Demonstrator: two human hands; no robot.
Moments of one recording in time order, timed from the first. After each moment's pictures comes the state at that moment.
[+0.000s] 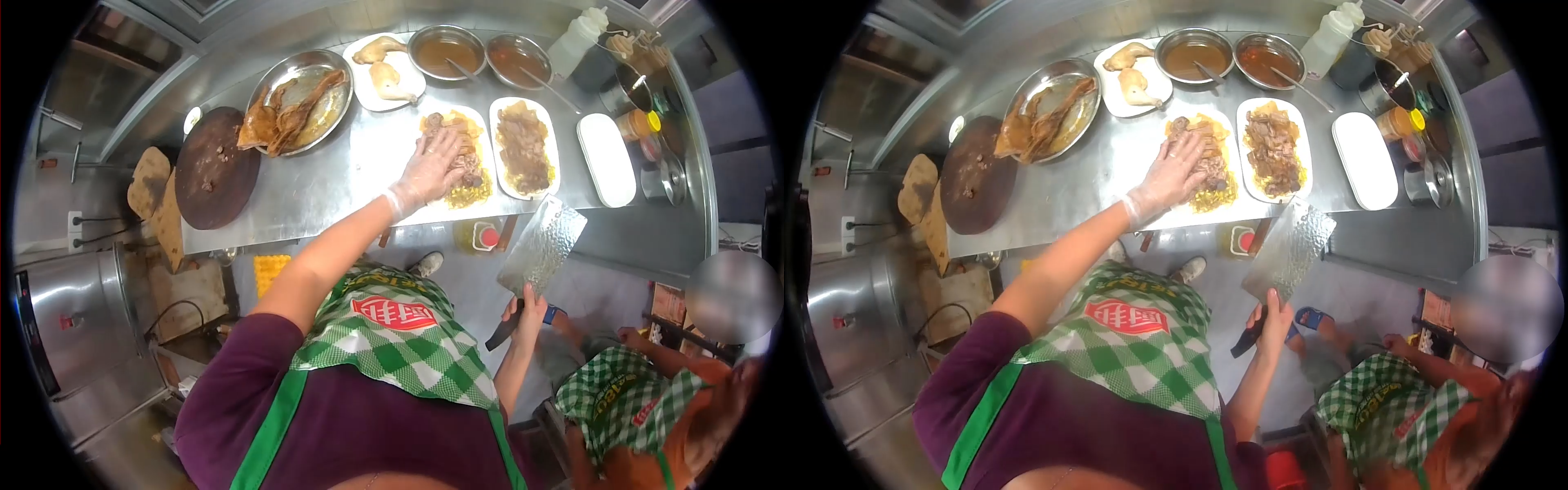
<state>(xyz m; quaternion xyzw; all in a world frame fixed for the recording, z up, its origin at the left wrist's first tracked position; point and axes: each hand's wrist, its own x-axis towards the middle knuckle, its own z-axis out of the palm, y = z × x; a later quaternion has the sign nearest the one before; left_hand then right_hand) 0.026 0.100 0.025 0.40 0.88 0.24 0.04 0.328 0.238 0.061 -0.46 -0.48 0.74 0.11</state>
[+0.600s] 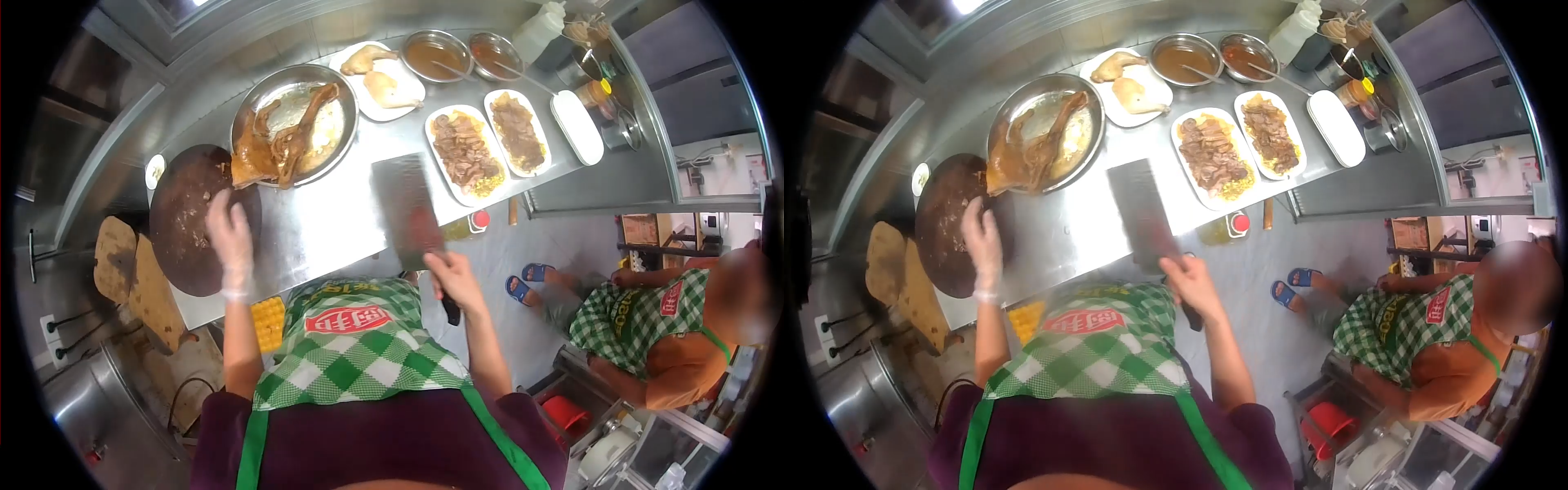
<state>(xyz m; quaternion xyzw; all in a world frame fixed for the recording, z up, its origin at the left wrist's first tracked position) -0.066 -0.287 0.059 0.14 0.93 0.31 -0.15 0.189 0.021 0.094 -0.34 -0.59 0.73 -0.08</state>
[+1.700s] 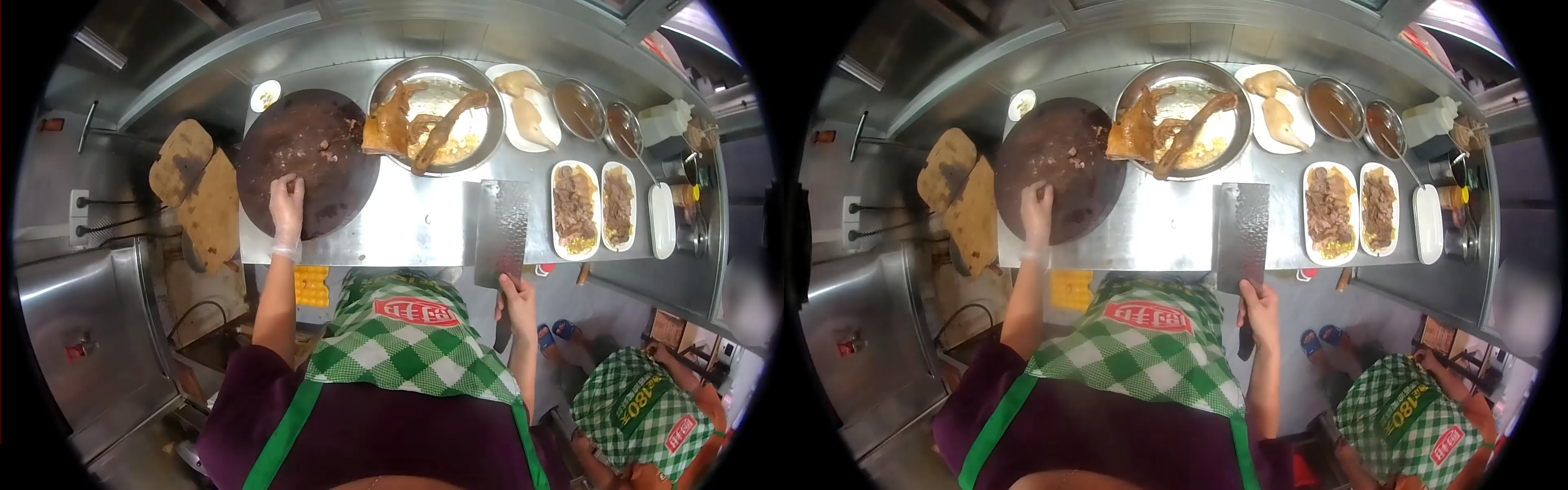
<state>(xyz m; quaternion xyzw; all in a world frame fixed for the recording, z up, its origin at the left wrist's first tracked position) -0.070 -0.397 0.030 -0.04 0.94 0.30 -0.15 0.153 -0.008 0.091 -0.37 -0.57 0.72 -0.12</state>
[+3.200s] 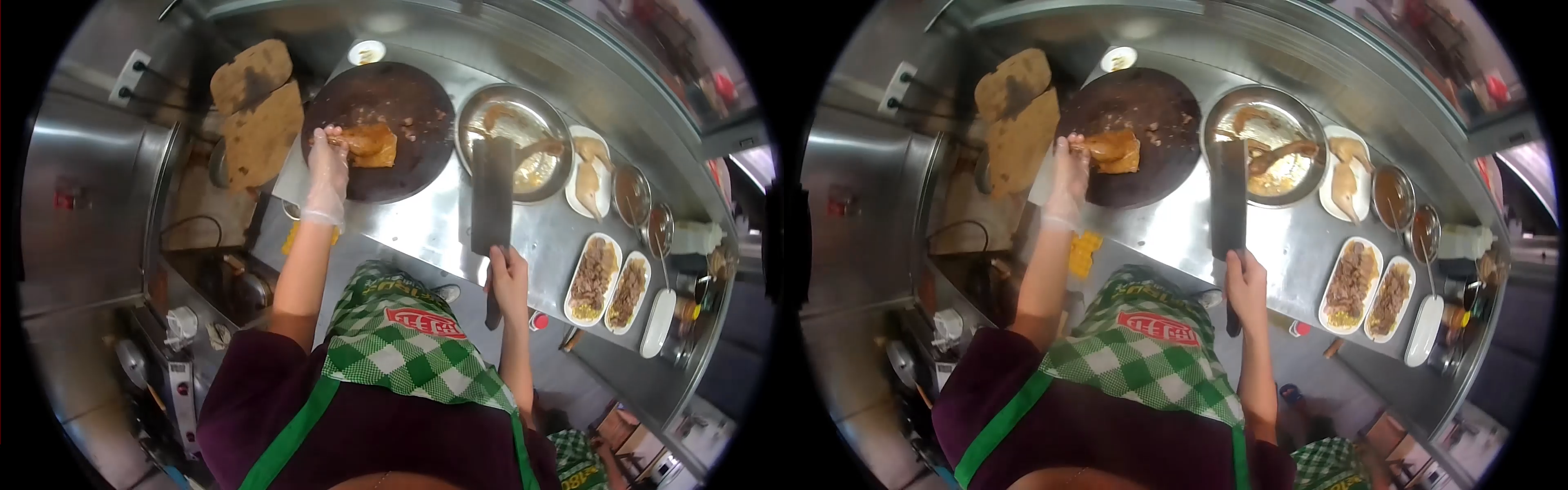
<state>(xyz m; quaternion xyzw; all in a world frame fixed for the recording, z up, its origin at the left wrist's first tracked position) -0.060 -0.403 0.066 -0.31 0.39 0.84 -0.22 0.057 -0.065 0.115 -0.09 -0.73 0.66 -0.16</state>
